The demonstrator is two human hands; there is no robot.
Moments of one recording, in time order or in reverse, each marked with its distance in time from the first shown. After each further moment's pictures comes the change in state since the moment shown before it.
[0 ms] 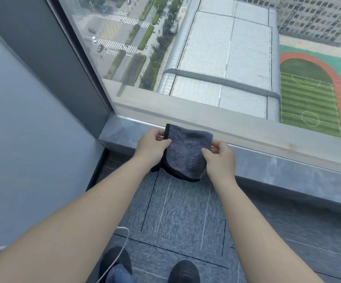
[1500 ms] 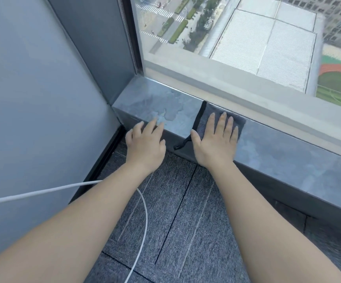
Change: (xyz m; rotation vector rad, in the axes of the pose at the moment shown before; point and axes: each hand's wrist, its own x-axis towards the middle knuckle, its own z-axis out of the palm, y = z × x) left_hand 0.155 -0.211 -0.042 0.916 0.243 0.161; right_hand 0.131 0.122 0.214 -1.099 -0.221 -0.372
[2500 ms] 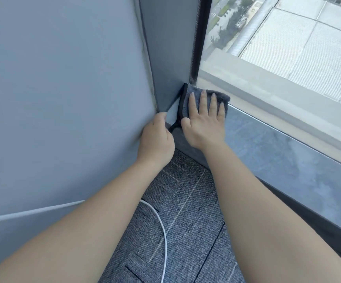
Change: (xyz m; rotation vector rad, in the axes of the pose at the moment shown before) left_hand 0.047 -0.071 -0.035 -0.448 0.198 -0.234; right_hand 0.070 -0.140 0.003 -0.020 0.004 -0.353
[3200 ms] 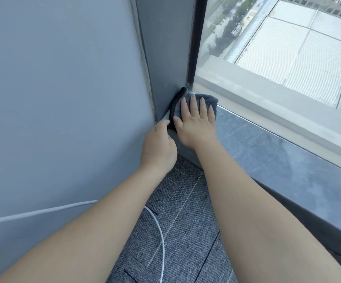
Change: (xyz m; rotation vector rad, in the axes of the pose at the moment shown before) left_hand -0.008 0.005 0.004 -0.033 -0.016 -0.002; right_hand 0.006 -0.007 0.004 -0.007 -0.010 -0.034
